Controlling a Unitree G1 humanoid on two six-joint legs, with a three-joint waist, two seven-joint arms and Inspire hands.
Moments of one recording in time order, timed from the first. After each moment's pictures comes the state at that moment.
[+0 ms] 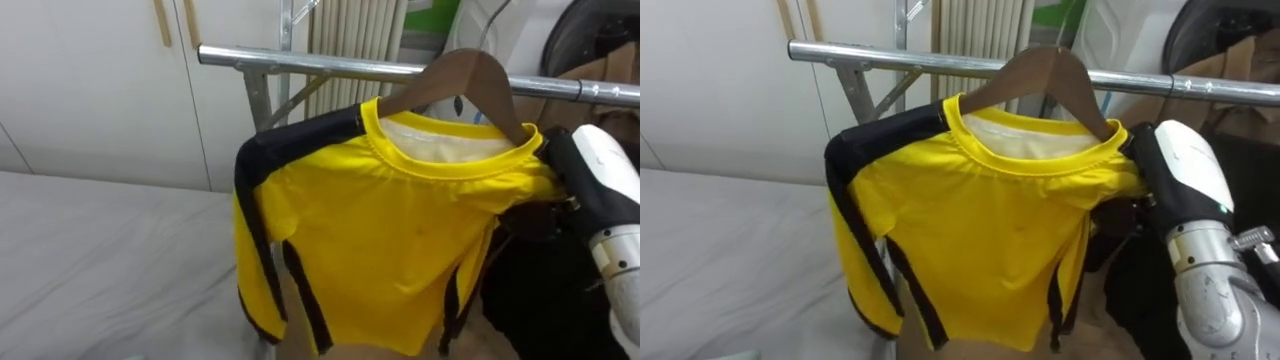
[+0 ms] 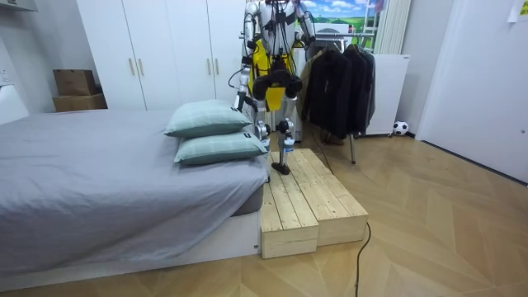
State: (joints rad) left arm 0.24 0.20 0.25 1.25 0.19 0.23 0.11; right arm -0.09 -0.41 -0.11 -0.13 -0.59 0.12 0.06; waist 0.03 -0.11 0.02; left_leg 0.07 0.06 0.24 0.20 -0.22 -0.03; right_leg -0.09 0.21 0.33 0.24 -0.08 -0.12
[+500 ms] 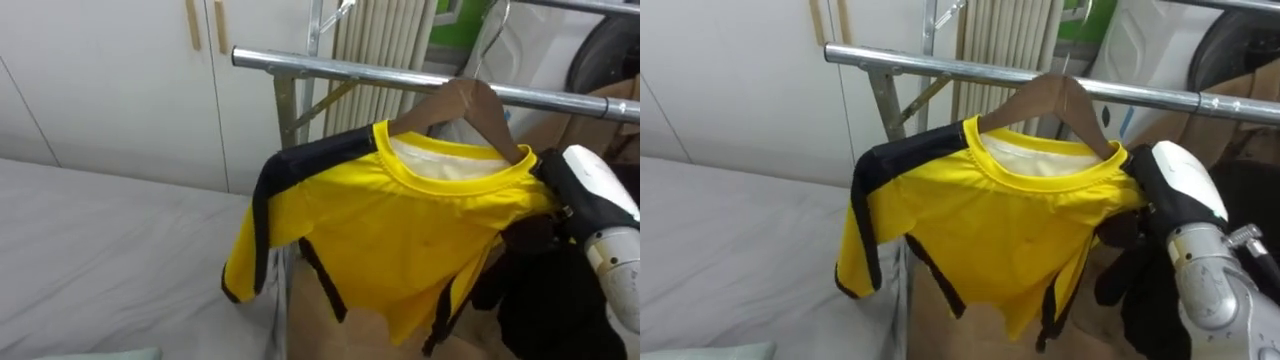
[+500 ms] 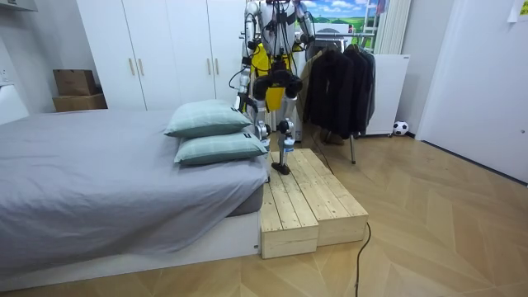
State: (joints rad) left arm 0.21 0.21 0.25 1.25 0.19 0.23 0.08; right arm -0.16 -0.43 -0.10 0.03 -0.59 0.18 0.15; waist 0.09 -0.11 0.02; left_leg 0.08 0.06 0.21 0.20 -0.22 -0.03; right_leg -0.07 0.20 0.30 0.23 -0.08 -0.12
